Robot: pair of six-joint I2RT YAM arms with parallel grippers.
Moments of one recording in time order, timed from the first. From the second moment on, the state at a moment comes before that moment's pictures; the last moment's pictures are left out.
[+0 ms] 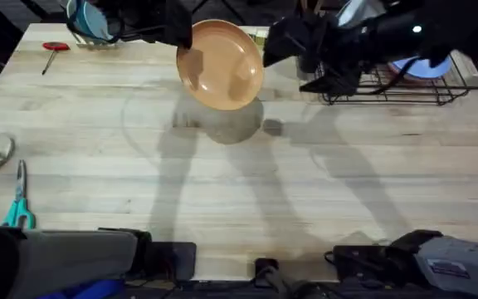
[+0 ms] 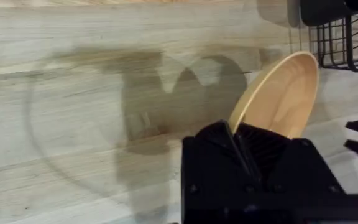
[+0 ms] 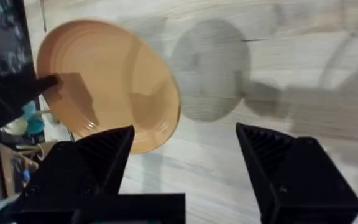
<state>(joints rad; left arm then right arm) -0.07 1.51 1.58 -1.09 0.30 -0.11 0.41 1.40 1.30 -0.77 -0.29 0.75</state>
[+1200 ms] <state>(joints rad) -0.07 1.51 1.58 -1.09 0.30 -0.11 0.48 1.58 1.30 -0.62 -0.29 0.70</state>
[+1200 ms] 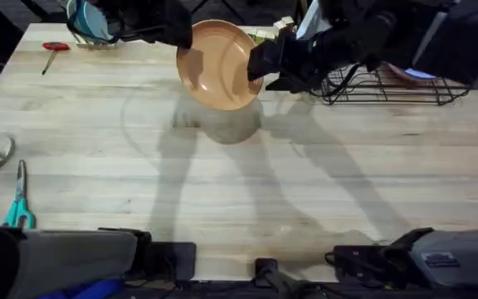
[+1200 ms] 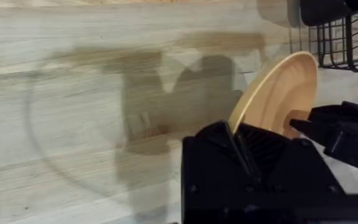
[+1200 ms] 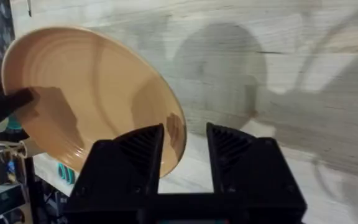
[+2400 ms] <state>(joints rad) -0.07 1.51 1.58 -1.09 0.29 -0.11 0.48 1.58 1.30 -0.59 -0.29 0.70</state>
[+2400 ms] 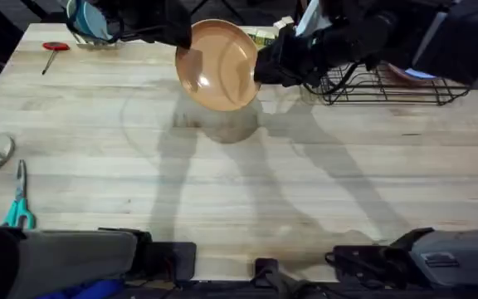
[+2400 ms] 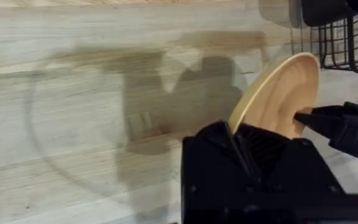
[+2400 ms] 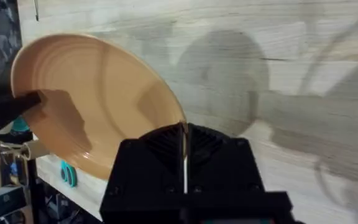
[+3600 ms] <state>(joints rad) 0.06 1.37 1.64 -1.12 0.28 -0.11 0.40 1.49 1.30 -0.59 -0.24 0.26</state>
